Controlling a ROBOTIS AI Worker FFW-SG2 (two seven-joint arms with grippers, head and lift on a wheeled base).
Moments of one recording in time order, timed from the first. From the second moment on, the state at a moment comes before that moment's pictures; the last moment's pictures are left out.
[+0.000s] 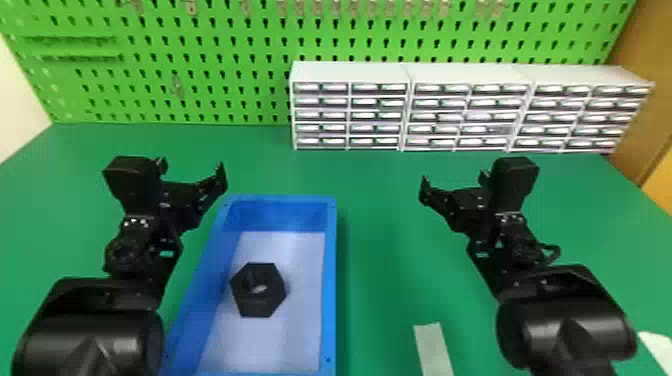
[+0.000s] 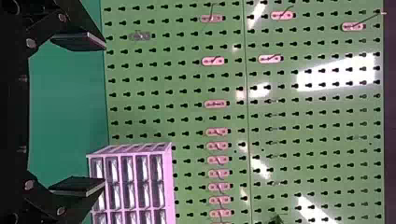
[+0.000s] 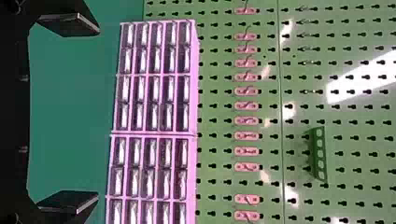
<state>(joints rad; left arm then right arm) -0.06 0.12 0.03 -1.65 0.06 0.04 -0.07 -0.19 -0.09 0.10 -1.49 -0.12 0.09 0.03</state>
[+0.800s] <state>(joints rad) -0.07 0.12 0.03 -1.65 0.06 0.04 -0.07 -0.19 -0.09 0.11 -1.49 -0.12 0.09 0.03</state>
